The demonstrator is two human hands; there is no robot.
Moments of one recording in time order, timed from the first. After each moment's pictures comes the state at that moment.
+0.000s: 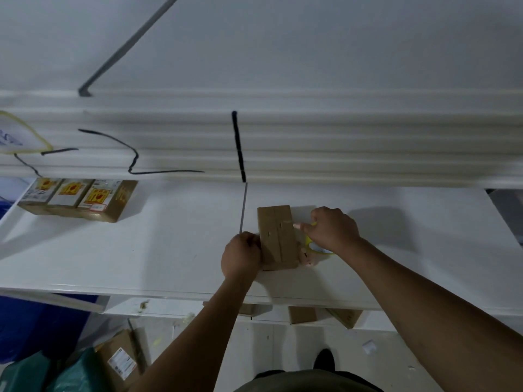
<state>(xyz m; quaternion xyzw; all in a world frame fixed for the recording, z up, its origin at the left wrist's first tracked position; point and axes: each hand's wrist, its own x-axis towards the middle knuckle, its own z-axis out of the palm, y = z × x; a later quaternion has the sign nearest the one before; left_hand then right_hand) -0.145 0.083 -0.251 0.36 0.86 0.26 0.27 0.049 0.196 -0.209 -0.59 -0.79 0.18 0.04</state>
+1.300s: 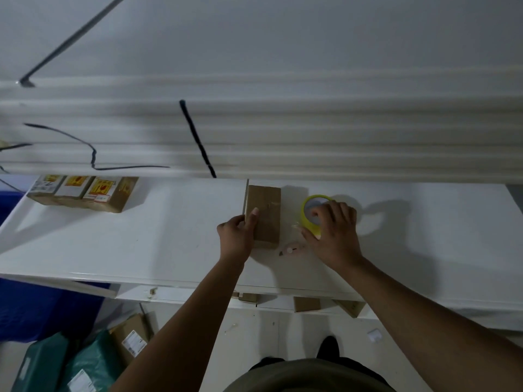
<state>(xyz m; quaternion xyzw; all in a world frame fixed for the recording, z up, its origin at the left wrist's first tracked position) -0.162 0.092 -0.244 0.26 0.76 0.45 0.39 0.067 0.159 -0.250 -0.45 -0.85 0.03 0.27</state>
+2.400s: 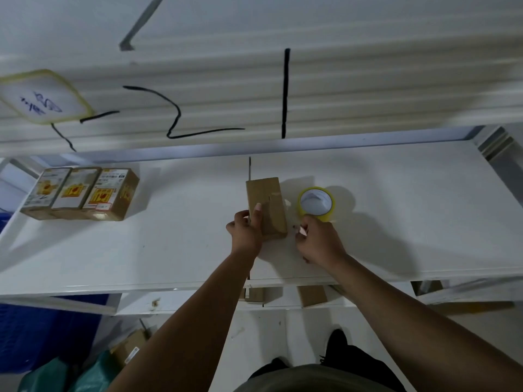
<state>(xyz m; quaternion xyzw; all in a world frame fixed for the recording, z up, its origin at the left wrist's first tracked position) -0.167 0.088 -0.245 0.26 0.76 0.42 0.43 0.012 0.107 -0.231 -0.61 -0.72 0.30 0.15</state>
